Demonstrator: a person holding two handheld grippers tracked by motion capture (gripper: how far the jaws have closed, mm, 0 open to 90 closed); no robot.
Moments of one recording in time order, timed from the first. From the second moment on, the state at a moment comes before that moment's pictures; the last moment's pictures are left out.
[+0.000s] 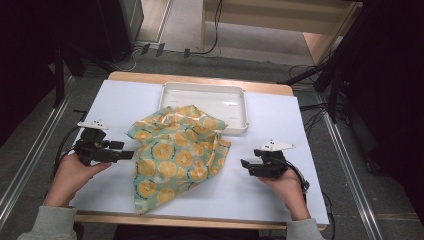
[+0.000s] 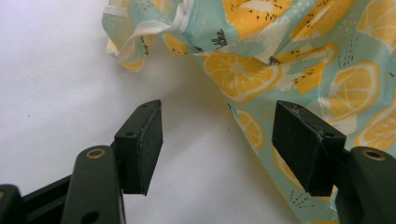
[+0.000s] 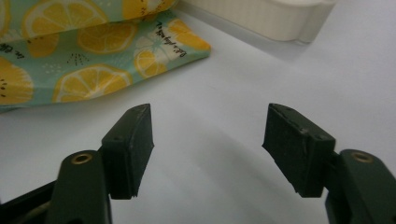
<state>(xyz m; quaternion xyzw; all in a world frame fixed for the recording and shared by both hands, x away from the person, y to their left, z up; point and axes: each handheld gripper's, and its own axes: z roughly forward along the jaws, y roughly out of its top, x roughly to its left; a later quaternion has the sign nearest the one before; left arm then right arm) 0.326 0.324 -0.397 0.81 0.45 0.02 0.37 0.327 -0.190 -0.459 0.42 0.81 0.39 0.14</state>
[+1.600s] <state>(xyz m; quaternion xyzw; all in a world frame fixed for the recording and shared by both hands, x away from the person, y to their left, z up) 0.332 0.329 -0.395 0.81 0.44 0.02 0.38 0.314 -0.175 -0.447 0.39 0.82 0.41 0.10</state>
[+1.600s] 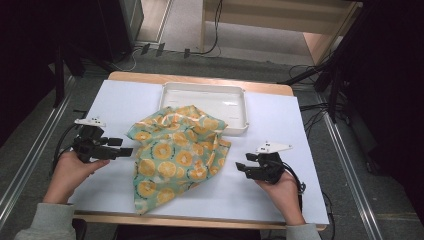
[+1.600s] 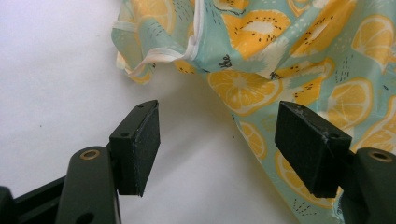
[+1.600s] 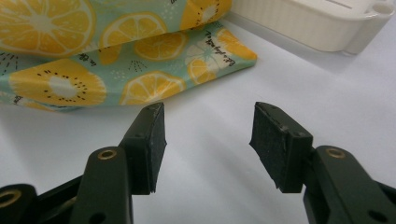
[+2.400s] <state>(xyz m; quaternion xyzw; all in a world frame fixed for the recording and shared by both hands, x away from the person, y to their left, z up) 0.331 0.329 -0.393 0.81 0.44 0.01 0.38 0.315 -0.174 -0.448 0.39 0.82 0.40 0.10</state>
